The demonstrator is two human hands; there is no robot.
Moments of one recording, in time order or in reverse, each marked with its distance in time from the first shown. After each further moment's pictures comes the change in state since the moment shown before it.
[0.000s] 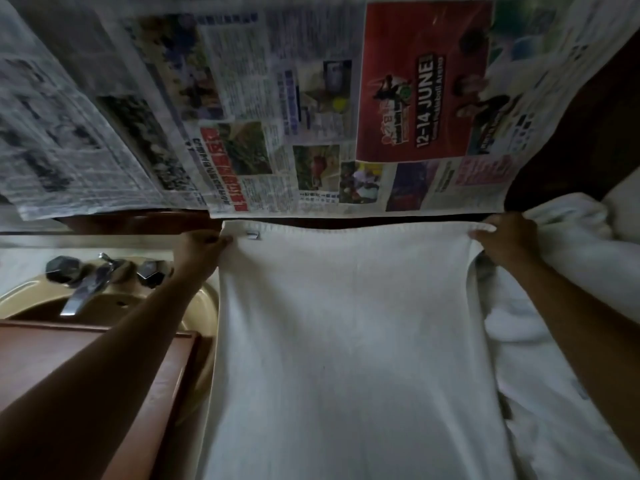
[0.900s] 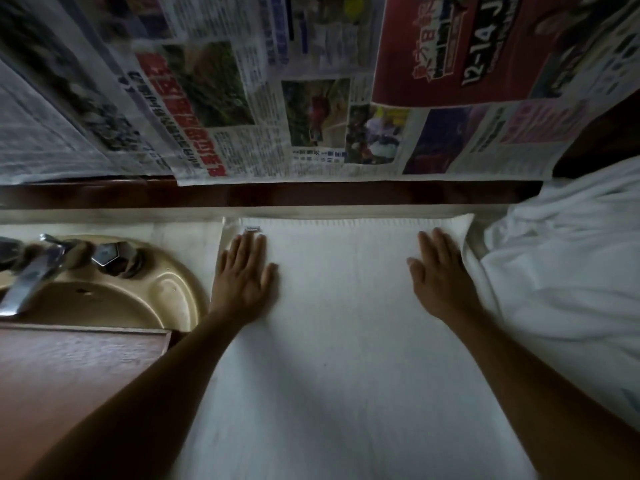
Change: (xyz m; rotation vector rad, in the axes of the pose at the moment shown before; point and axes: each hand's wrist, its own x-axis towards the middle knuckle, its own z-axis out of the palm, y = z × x) left_hand -0.048 -0.081 0.126 0.679 -0.284 0.332; right_hand -0.063 0.033 0.182 -0.291 -0.128 -0.301
